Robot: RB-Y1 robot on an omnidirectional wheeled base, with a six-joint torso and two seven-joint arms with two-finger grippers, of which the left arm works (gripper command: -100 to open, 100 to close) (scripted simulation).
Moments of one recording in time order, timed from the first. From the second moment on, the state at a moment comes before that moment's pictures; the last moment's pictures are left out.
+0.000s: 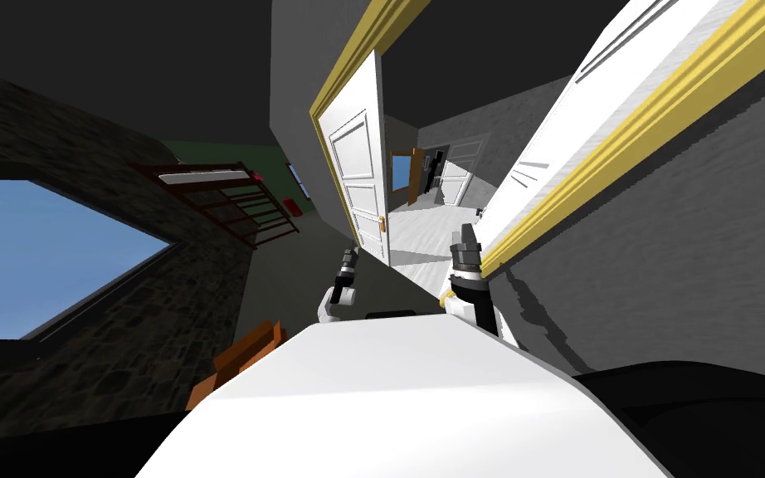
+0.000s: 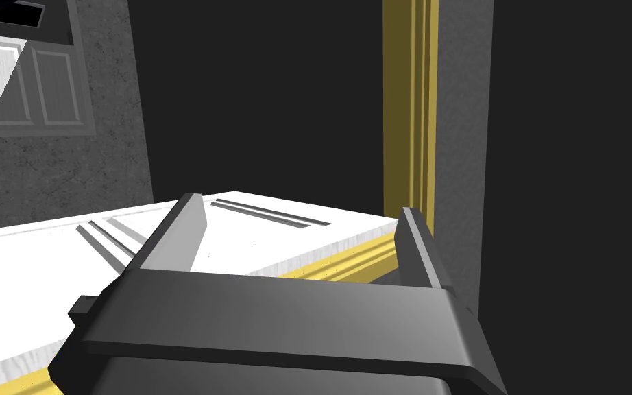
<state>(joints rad) 0.15 0.10 -0.14 -1.72 -0.10 -0.39 0.07</state>
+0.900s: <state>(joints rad) 0.03 0.10 -0.21 -1.53 -0.11 -0.39 0.13</state>
